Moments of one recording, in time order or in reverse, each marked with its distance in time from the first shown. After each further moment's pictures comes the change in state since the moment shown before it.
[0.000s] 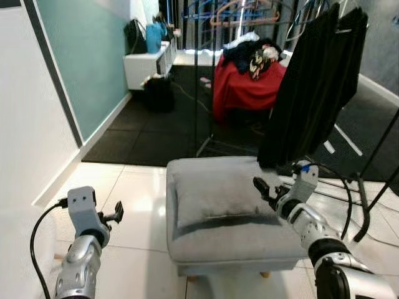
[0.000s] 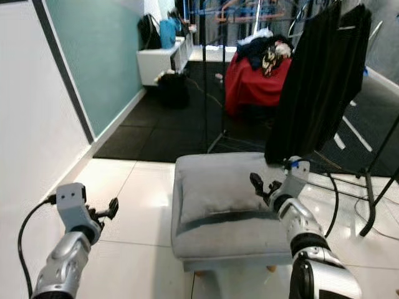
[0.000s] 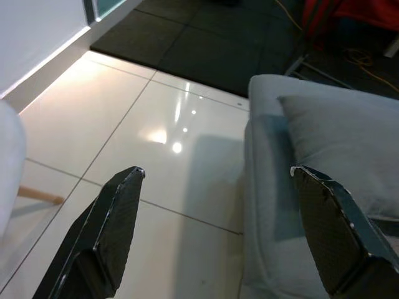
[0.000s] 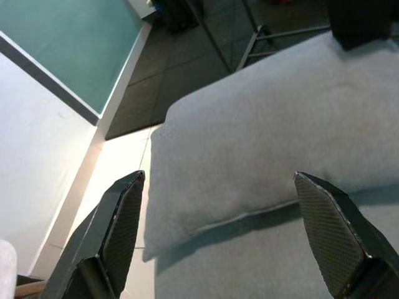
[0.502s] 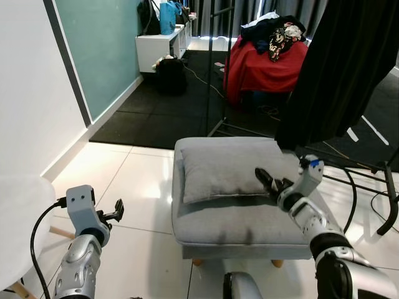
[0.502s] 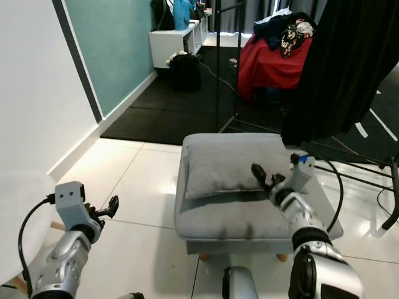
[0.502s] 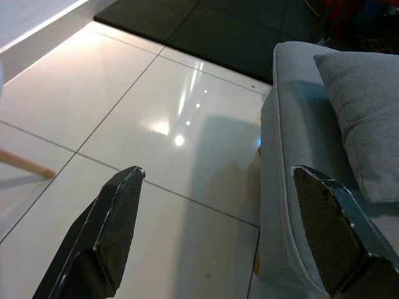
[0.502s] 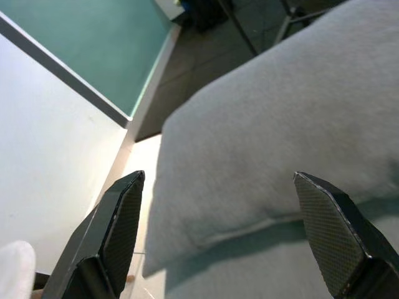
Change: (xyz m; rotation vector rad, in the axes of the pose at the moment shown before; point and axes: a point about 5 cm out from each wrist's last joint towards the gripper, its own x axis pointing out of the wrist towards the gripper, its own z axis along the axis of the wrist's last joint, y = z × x) left arm 0.000 -0.003 0.005 -0.024 -0.029 -0.028; right arm 0.006 0.014 0.022 0.119 -0.084 0.100
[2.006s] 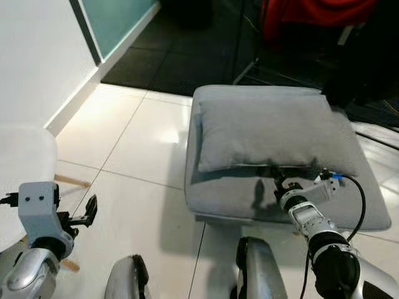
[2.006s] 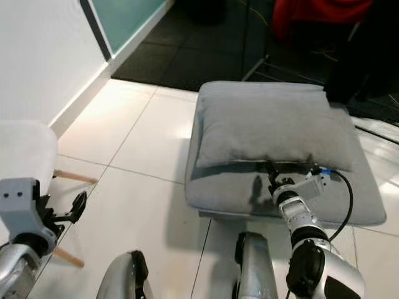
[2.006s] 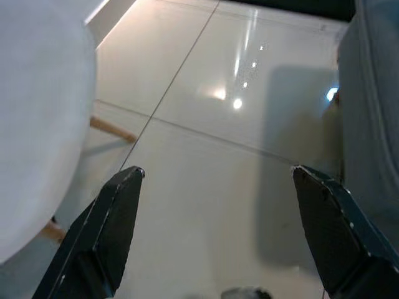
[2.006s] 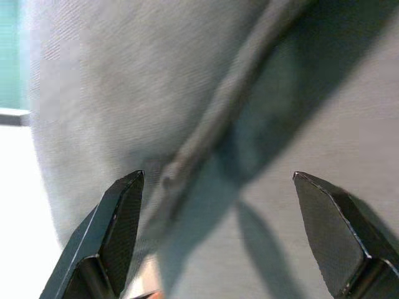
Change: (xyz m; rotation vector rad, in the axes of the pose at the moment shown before) left arm -0.085 0.023 0.075 0.191 -0.121 -0.009; right arm -0.002 -0.009 -0.008 0.504 -0.125 -0.077
